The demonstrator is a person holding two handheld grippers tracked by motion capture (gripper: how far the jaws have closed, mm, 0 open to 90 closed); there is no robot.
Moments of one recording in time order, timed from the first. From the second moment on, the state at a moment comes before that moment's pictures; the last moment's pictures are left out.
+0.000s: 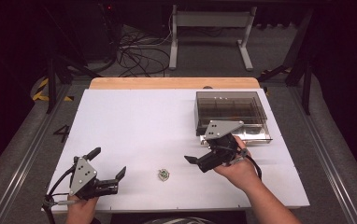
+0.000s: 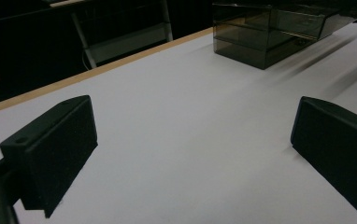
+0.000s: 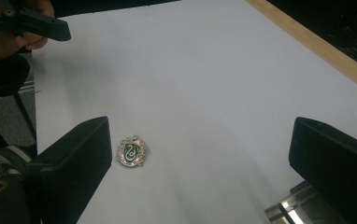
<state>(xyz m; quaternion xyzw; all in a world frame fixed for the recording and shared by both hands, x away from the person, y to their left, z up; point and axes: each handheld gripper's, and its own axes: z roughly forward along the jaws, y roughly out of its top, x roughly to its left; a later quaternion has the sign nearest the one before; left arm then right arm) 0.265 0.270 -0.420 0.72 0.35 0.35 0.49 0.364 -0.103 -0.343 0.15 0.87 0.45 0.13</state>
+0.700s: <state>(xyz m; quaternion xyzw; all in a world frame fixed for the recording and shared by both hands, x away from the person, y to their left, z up) 0.264 0.272 -0.419 0.72 0.35 0.35 0.49 0.361 -0.061 -0.375 0.16 0.88 0.44 0.10</state>
